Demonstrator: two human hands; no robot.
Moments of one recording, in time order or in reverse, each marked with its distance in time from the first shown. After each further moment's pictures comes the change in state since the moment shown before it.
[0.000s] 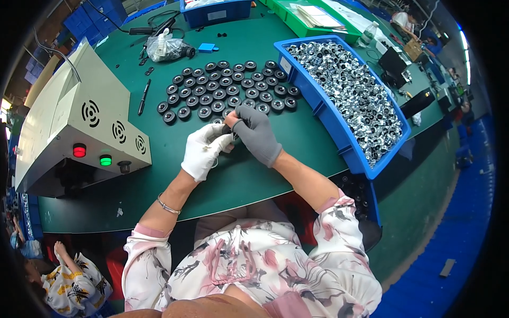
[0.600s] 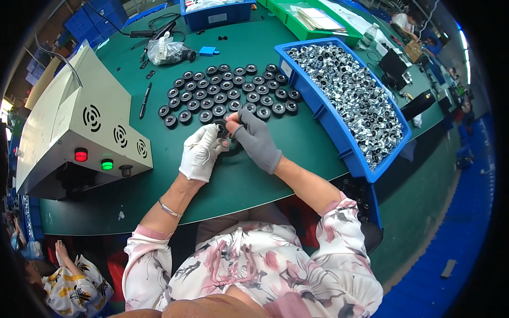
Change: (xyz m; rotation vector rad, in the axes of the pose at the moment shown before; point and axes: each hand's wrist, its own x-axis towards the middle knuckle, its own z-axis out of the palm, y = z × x) left_hand 0.003 -0.009 -0.008 -0.557 0.026 -0.078; right_hand -0.005 -0.005 0.002 0.187 -0.036 0.026
